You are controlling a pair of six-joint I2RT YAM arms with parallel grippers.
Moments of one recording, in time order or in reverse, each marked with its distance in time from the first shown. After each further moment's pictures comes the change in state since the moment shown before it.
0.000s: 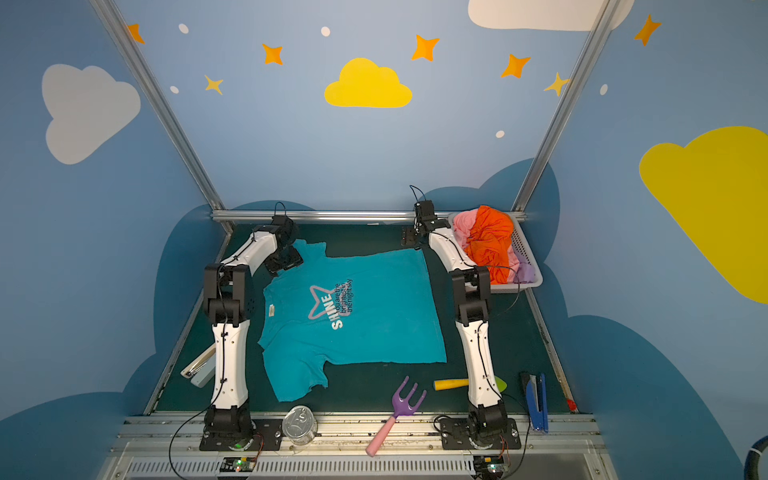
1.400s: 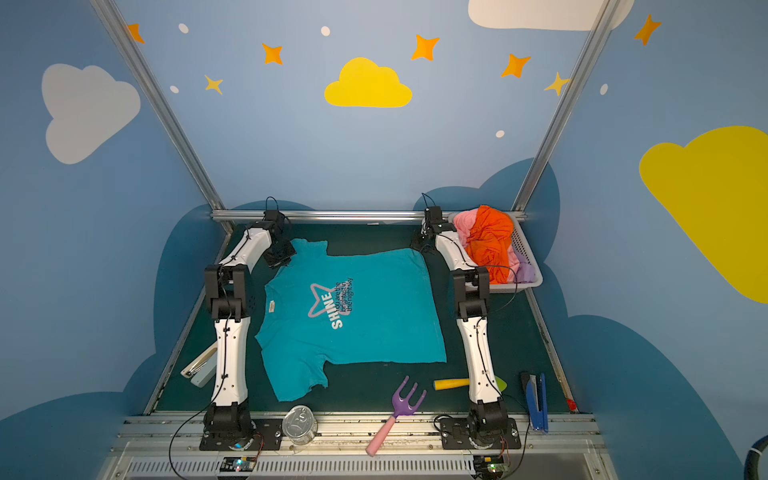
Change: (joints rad) left arm 0.053 0.106 0.184 -0.056 0.102 0.039; right arm -0.061 0.125 0.106 -0.032 -0.207 0.134
